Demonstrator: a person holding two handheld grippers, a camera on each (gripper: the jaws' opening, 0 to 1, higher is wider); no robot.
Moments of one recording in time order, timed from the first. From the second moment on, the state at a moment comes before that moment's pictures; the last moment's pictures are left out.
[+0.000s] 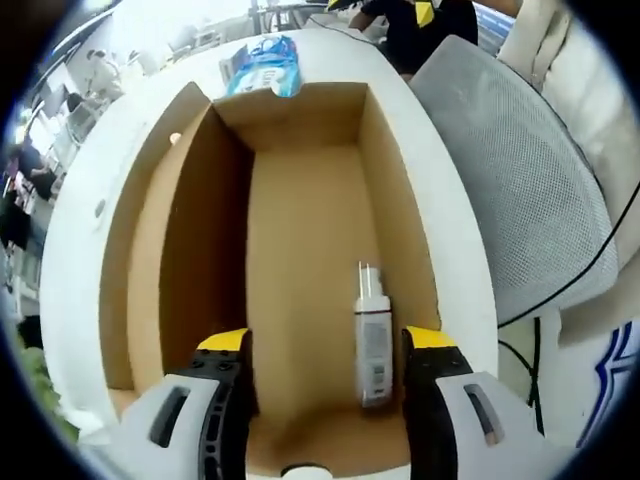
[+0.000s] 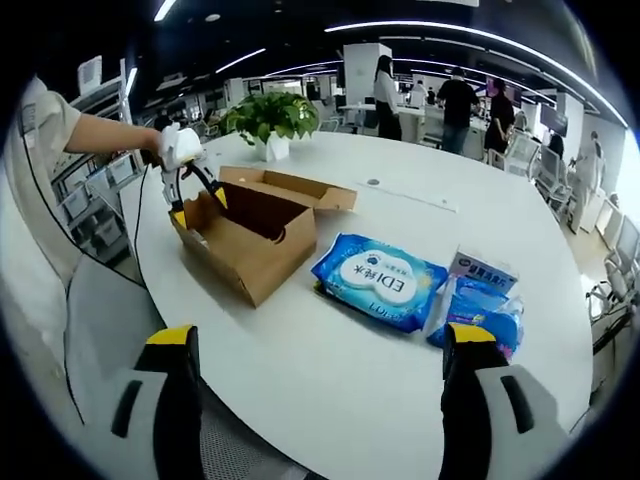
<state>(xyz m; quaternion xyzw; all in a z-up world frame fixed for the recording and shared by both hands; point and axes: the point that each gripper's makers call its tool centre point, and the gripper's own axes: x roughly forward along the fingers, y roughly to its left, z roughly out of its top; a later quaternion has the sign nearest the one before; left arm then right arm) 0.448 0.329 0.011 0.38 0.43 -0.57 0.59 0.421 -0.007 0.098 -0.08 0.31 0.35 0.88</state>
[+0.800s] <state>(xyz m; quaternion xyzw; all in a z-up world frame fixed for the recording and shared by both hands) 0.436 0.334 -0.020 0.39 0.45 -0.58 0.56 0.413 -0.007 0.088 -0.06 0.33 0.34 0.88</state>
